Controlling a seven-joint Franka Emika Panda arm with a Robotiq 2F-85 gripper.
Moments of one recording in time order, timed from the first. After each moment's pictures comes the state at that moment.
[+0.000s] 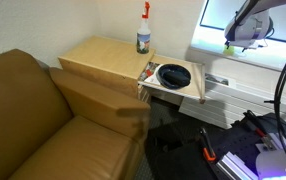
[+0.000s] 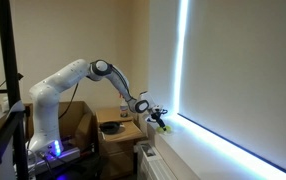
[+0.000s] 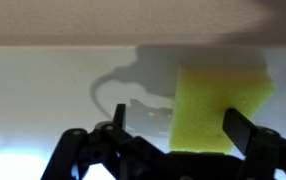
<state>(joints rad) -0.27 0.92 -0.39 -1.68 0.17 3.02 0.22</state>
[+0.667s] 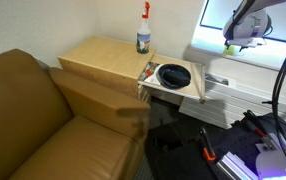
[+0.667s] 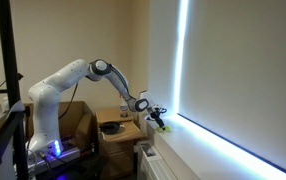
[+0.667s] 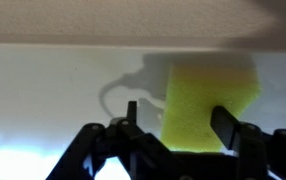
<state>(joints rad) -0.22 0.92 -0.43 -1.68 0.16 2.98 0.23</state>
